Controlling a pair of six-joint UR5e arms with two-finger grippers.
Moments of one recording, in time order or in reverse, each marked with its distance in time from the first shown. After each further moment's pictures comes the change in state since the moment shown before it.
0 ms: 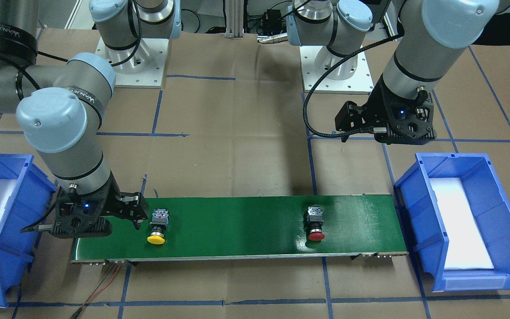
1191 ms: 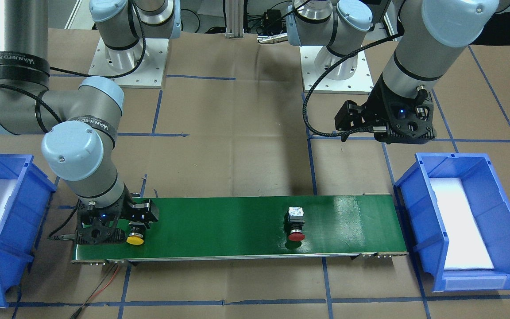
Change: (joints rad) left arm 0.000 0.002 0.000 -0.001 -0.001 0.001; right arm 0.002 0.060 0.052 -0.001 0.008 0.016
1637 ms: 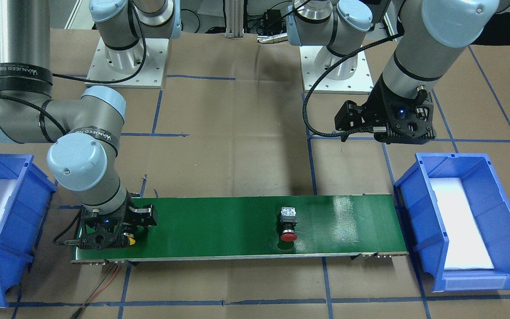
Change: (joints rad) left arm 0.000 -0.001 0.001 -0.001 -0.001 -0.001; right arm -0.001 0.027 -0.003 0.001 -0.015 -0.001
